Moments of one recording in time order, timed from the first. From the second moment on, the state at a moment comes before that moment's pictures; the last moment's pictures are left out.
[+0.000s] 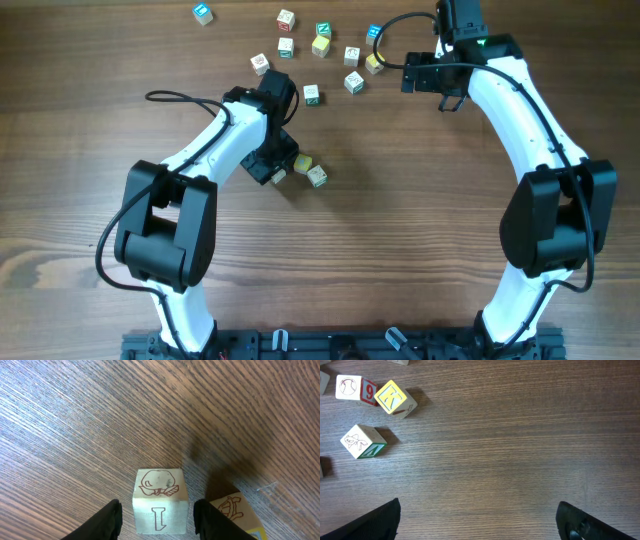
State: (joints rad) left arm -0.35 1.98 1.38 -0.95 0.00 -1.07; right arm 0.17 2.00 1.70 -0.82 0.08 0.24
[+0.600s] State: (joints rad) left arm -0.35 1.98 1.38 -0.95 0.01 -1.07; right arm 0.17 2.00 1.70 -0.82 0.08 0.24
